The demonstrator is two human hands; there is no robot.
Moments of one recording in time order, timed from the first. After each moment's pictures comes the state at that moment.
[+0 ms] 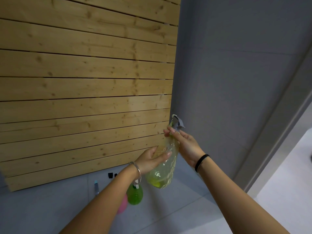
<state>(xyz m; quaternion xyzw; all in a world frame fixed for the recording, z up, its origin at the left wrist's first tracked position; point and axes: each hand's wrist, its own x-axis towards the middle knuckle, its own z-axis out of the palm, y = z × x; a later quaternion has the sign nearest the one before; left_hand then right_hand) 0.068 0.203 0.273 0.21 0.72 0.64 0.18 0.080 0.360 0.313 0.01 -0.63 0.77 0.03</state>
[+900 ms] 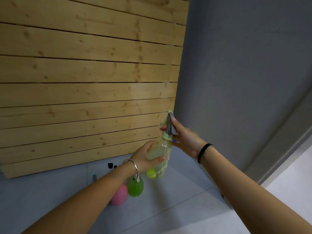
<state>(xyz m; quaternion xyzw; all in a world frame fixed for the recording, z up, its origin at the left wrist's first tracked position) 0.022 0.192 0.214 0.19 0.79 0.57 0.10 0.042 0.358 0.304 -0.05 -0.71 0.70 -0.09</state>
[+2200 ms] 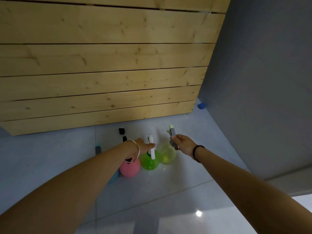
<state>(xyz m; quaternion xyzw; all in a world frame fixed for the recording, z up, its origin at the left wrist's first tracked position) -0.076 0.164 0.058 -0.09 0.88 0.29 0.37 -0.068 0.351 0.047 -0.11 -0.84 0.48 -0.23</state>
